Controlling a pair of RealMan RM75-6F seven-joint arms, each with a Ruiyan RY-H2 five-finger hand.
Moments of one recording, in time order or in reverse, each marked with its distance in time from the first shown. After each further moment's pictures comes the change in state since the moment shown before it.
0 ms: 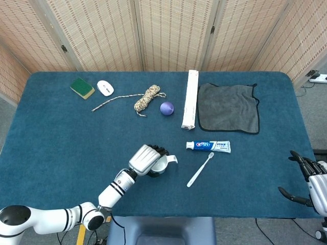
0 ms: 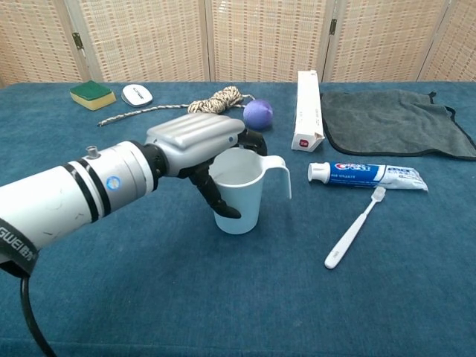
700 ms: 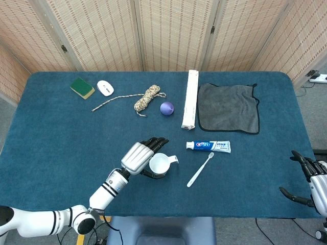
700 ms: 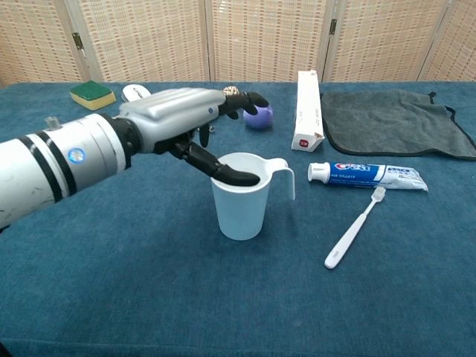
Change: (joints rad) left arm 0.038 0.140 -0.010 -0.201 -0.042 0.053 0.012; right arm -0.005 0.004 0.003 0.003 -0.007 0.009 0.004
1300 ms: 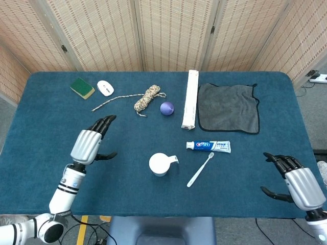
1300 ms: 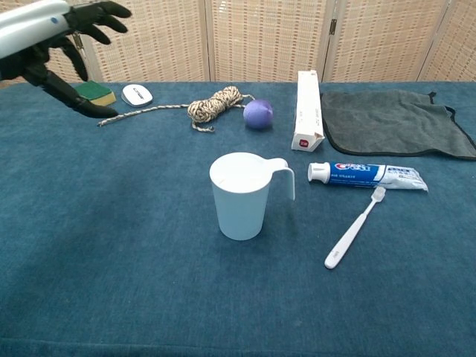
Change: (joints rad) left arm 0.220 0.267 -0.011 -0.148 0.011 0.258 -0.128; right arm 0.093 0.006 -0.002 -0.063 -0.107 -0.097 -0.089
